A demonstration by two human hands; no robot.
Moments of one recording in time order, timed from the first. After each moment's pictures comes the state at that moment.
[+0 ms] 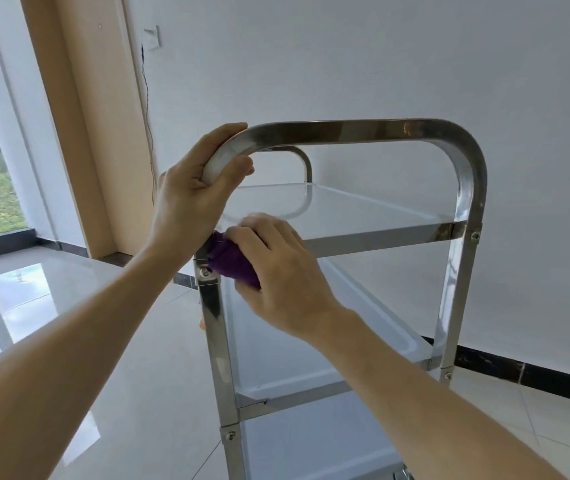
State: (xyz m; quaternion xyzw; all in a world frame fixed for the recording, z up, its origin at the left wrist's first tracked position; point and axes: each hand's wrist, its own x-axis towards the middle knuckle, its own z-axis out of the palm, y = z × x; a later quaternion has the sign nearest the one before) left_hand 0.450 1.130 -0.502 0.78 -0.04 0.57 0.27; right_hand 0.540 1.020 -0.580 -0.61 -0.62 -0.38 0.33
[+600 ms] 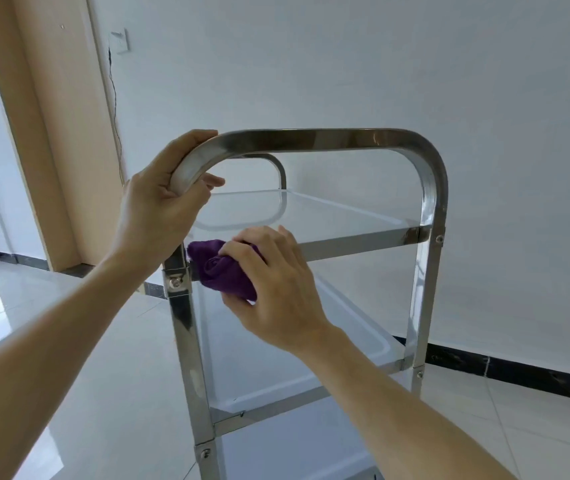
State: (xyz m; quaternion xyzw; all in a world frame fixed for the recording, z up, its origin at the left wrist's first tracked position) left_hand 0.448 1.126 -0.503 0.78 -0.04 0.55 0.28; right_hand 0.557 1.010 -0.601 -0.60 -0.57 -0.42 0.36
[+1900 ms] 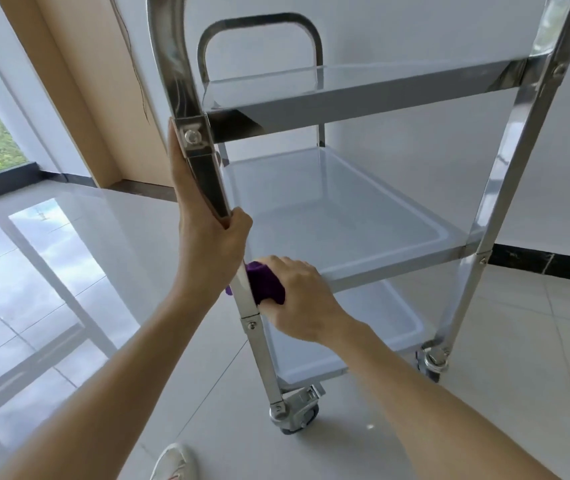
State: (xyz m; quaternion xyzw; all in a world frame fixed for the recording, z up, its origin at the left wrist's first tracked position) left_hand 0.432 1.126 -0.669 0.78 0.06 0.54 0.33; right_hand 0.521 1.034 -0.772 -0.74 -0.55 -0.04 0.39
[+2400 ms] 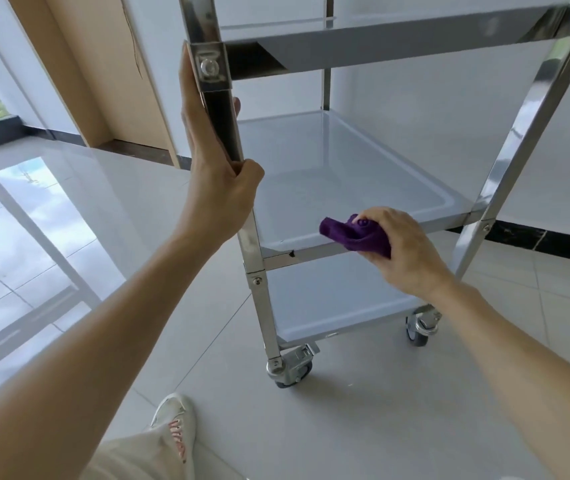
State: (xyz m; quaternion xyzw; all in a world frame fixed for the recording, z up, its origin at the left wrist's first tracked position) left_hand 0.433 1.133 -0.668 0.81 0.05 0.47 0.35; right_hand 0.611 0.932 -0.793 -0.77 -0.52 -0.14 0.34
